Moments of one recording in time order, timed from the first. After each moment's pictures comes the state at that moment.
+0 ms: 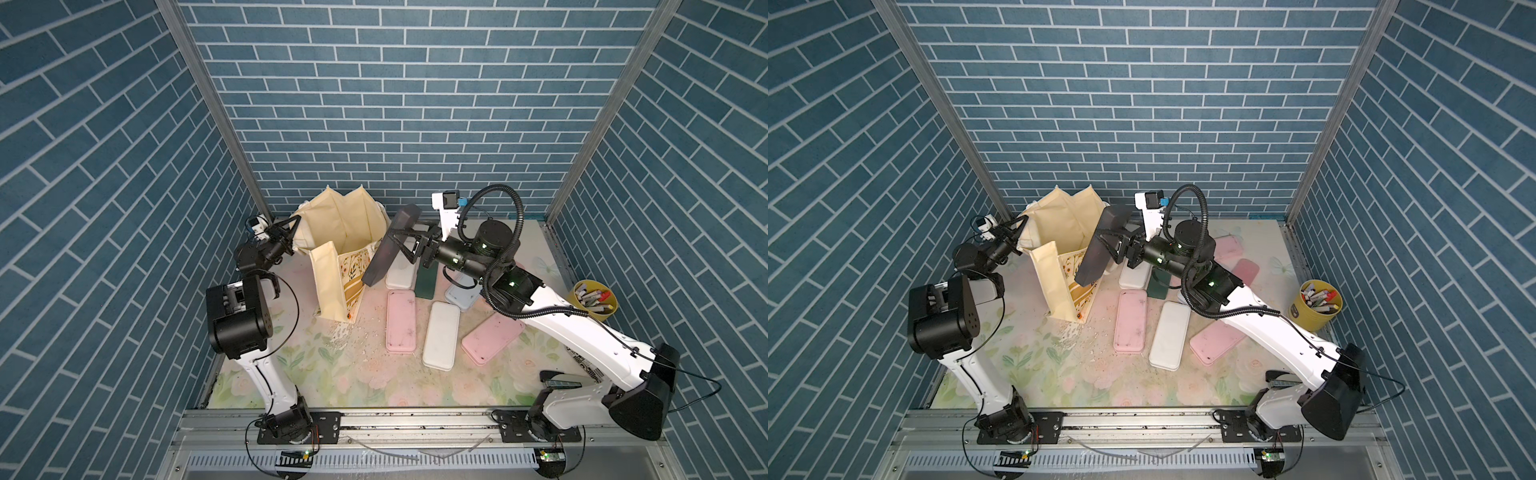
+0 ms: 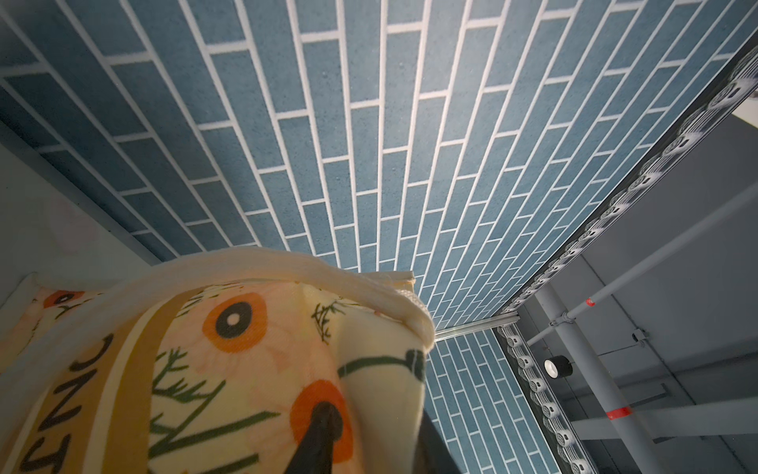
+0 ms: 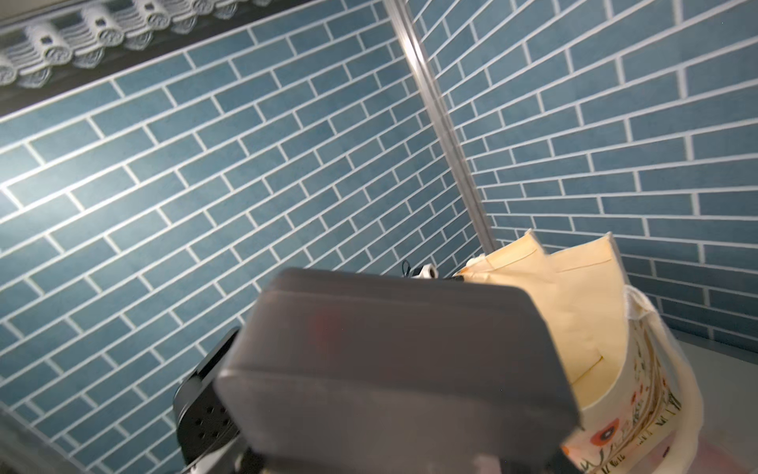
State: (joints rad) left arm 0.36 1.92 1.00 1.29 0.89 -1.72; right arm 0.88 1.36 1.33 0.12 -0.36 0.47
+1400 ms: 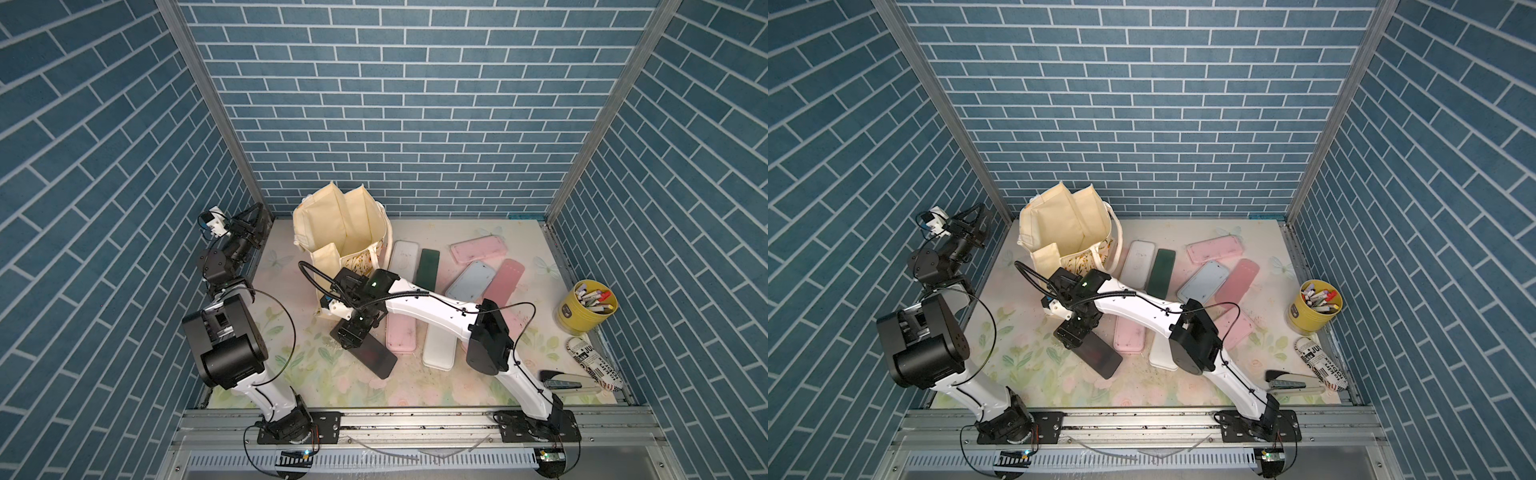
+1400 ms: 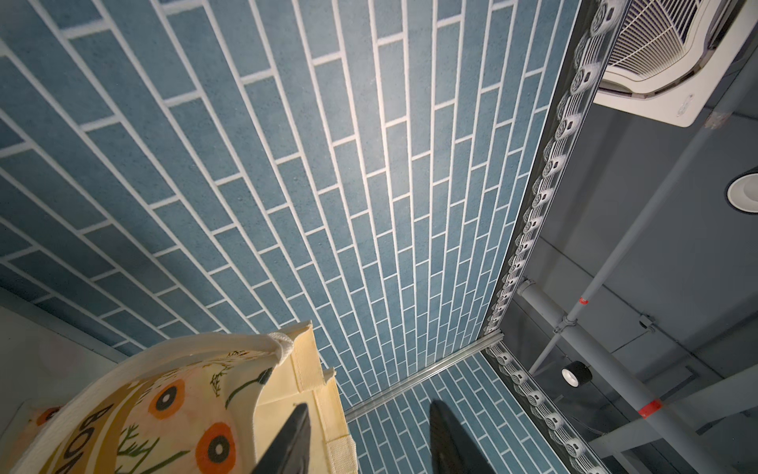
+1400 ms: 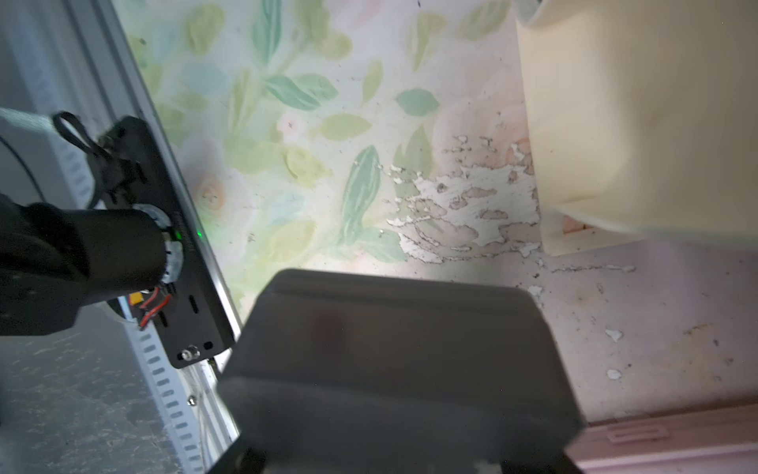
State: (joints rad) left arm 0.52 1.71 0.98 1.29 0.88 -1.71; right arm 1.18 2.37 2.29 -1.19 -0.26 -0.02
